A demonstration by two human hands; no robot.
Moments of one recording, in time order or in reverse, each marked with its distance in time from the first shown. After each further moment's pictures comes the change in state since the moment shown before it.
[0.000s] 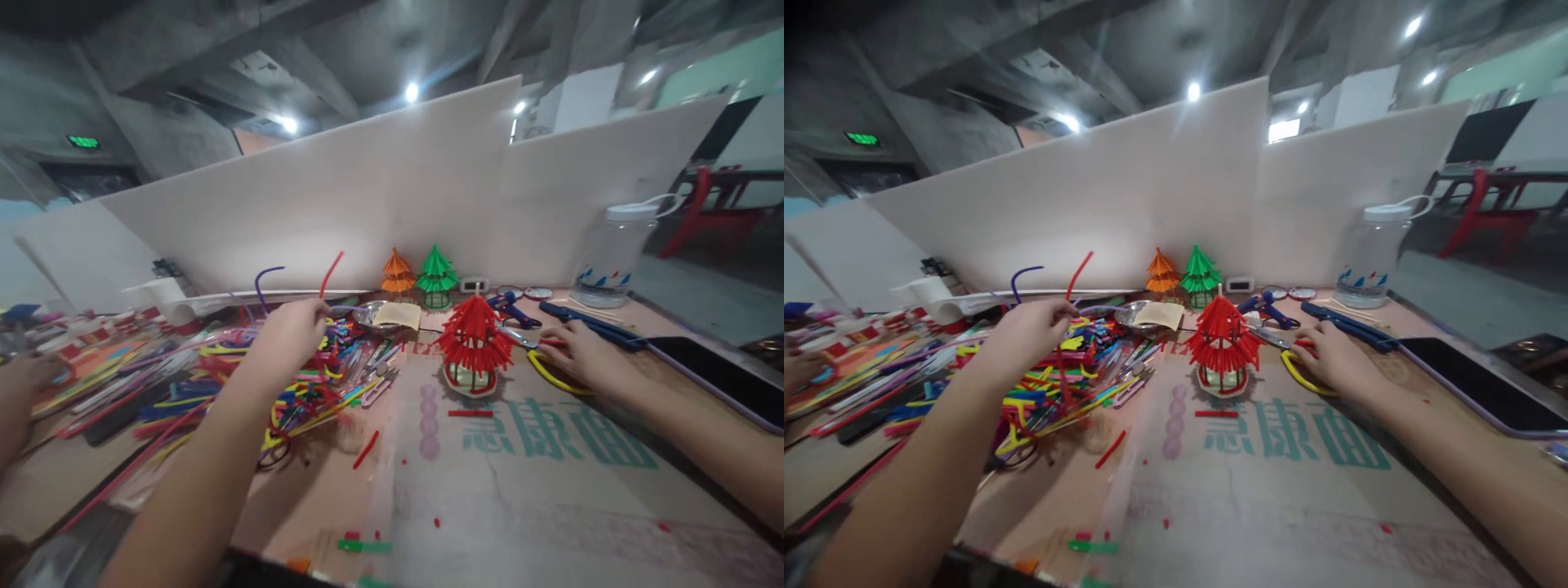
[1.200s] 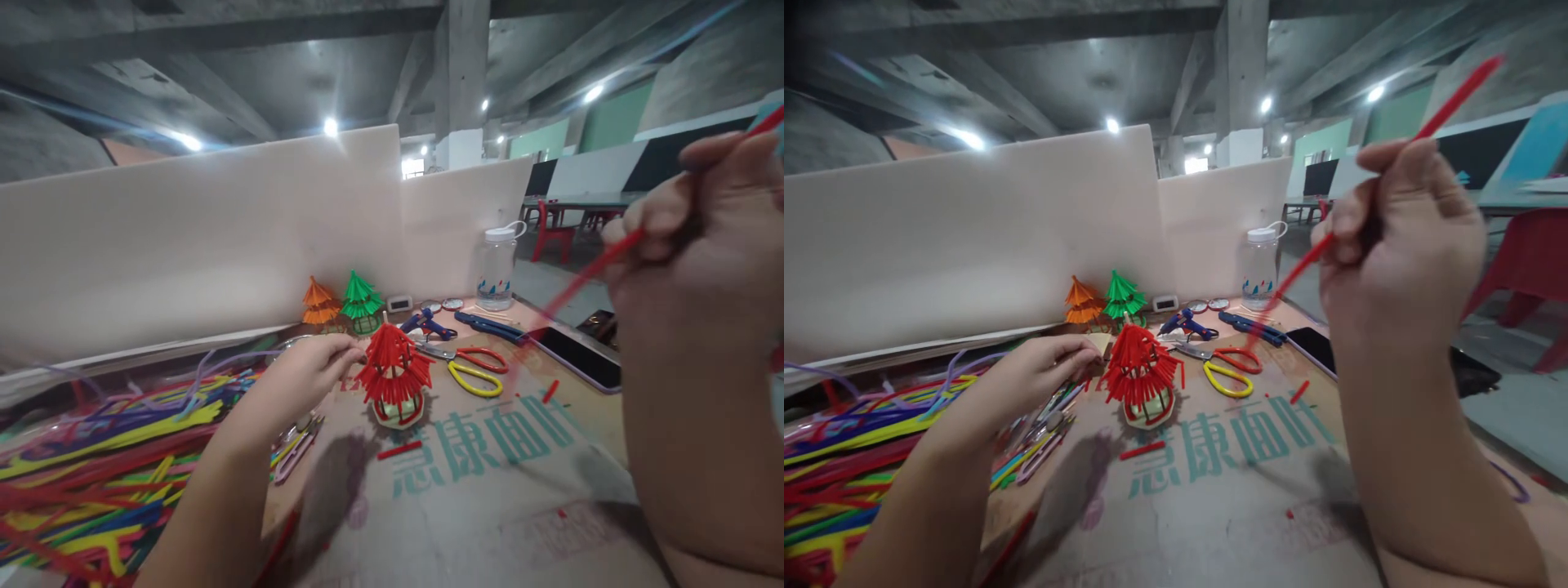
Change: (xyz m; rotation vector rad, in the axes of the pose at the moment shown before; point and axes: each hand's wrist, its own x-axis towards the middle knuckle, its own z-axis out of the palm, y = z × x) left_hand 0.018 0.126 0.013 -0.658 -0.238 0.546; right_hand 0.013 -0.125 -0.213 1.145 1.072 -0.045
